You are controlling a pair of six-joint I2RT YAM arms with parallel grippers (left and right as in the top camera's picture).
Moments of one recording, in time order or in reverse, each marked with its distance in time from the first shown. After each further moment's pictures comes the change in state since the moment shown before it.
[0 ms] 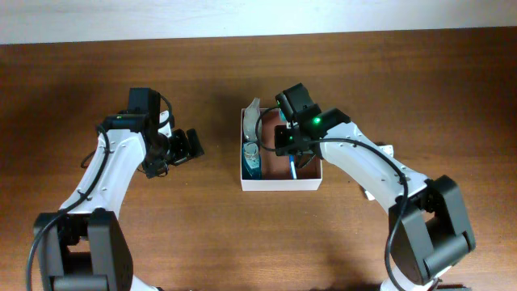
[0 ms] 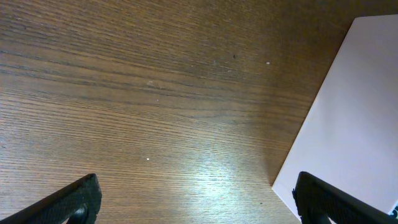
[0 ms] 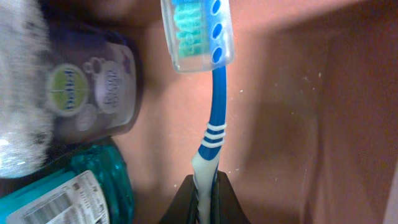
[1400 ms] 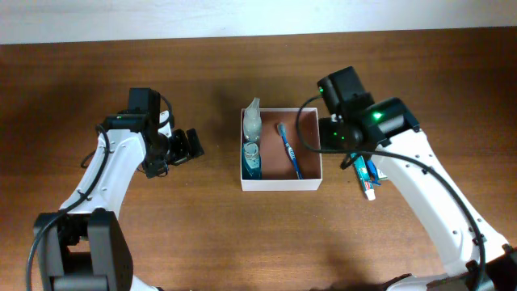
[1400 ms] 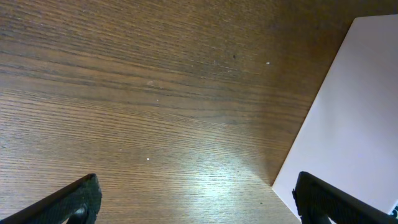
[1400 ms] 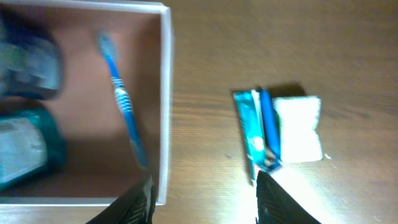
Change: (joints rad) left arm 0.000 0.000 0.000 0.000 0.000 0.000; right arm -0.098 -0.281 0.142 -0.449 0.209 -0.104
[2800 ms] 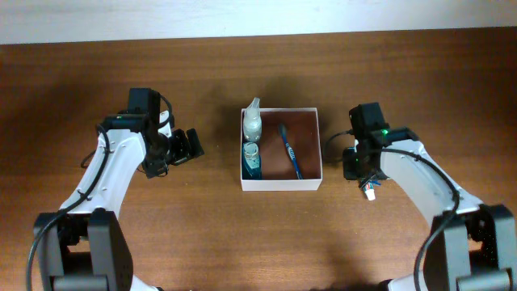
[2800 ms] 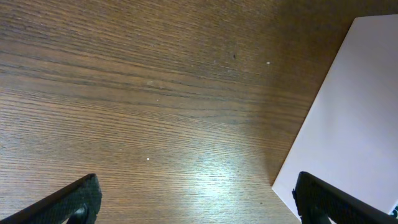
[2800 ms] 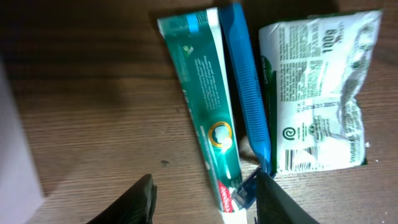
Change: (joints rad) left arm 0.000 0.000 0.000 0.000 0.000 0.000; right arm -0.254 0.098 -0.451 0.336 -0.067 -0.160
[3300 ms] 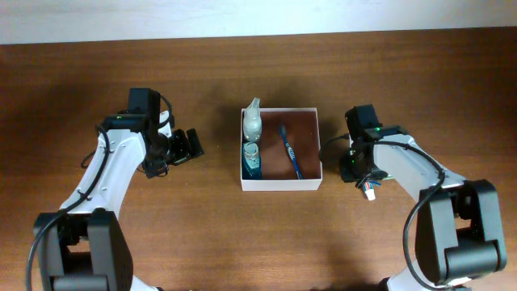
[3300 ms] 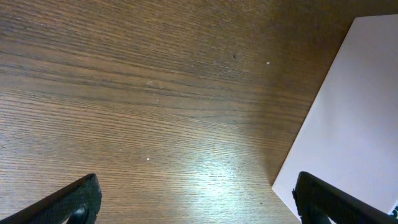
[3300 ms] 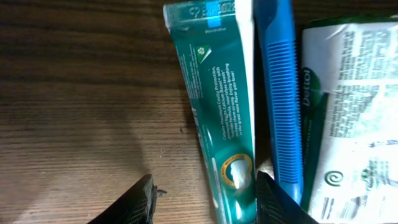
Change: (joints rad) left arm 0.000 0.000 0.000 0.000 0.000 0.000; right arm -0.005 0.108 0.000 0.052 -0.013 -0.054
